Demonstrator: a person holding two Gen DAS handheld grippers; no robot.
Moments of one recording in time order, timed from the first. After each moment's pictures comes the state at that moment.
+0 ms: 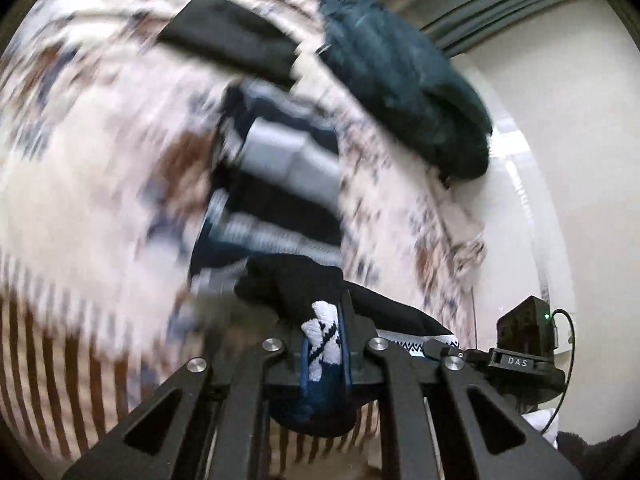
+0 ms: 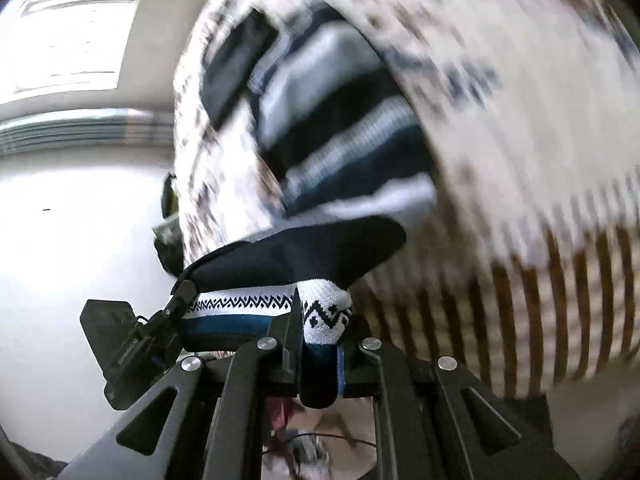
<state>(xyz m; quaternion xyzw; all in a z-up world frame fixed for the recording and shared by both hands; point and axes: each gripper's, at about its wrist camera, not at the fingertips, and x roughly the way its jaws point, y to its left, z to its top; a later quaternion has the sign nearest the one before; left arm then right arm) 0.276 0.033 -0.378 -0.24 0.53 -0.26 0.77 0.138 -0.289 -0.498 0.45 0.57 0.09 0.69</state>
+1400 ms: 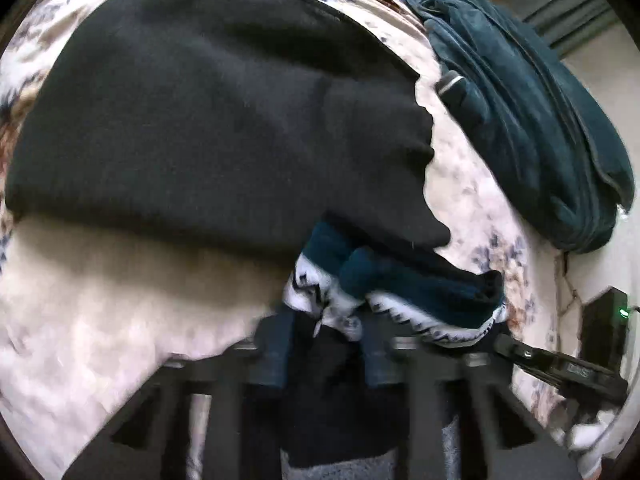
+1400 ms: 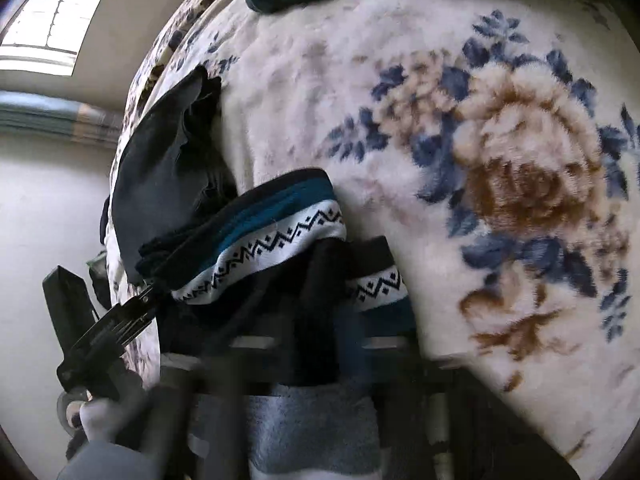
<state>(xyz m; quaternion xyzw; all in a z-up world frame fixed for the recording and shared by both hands) 0.655 -0.015 -0.543 -0.15 0.59 -0.14 0.78 0.608 -0.348 -0.624 0.33 0.60 0.06 0.73</state>
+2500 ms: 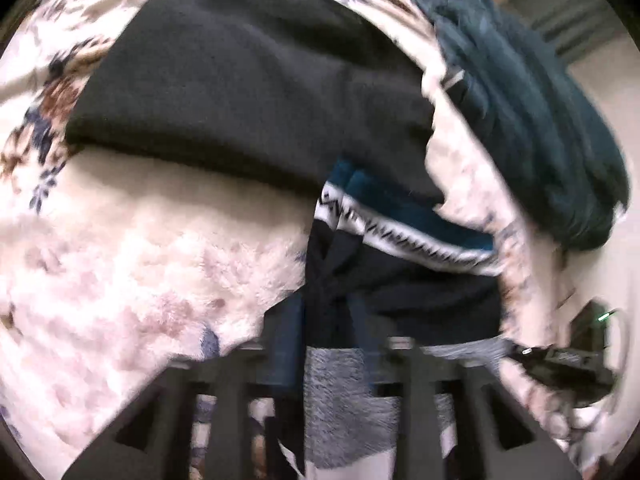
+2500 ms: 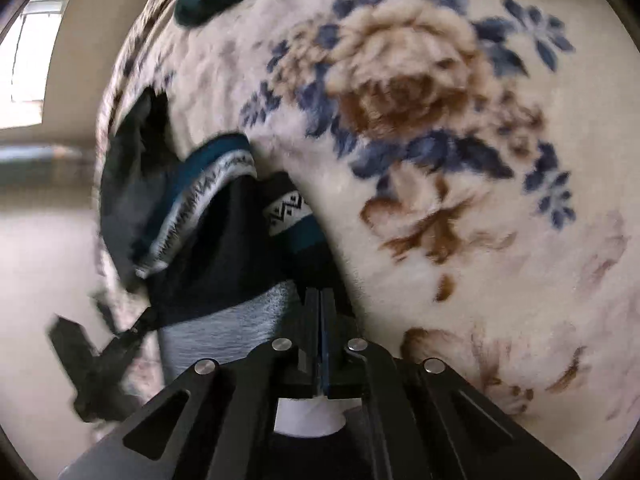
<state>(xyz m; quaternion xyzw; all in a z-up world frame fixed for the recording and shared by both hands) 0.589 0.012 -0.526 -0.20 0.59 -0.13 0.77 0.545 -0.393 -0.632 0.40 0.62 0.01 0.67</state>
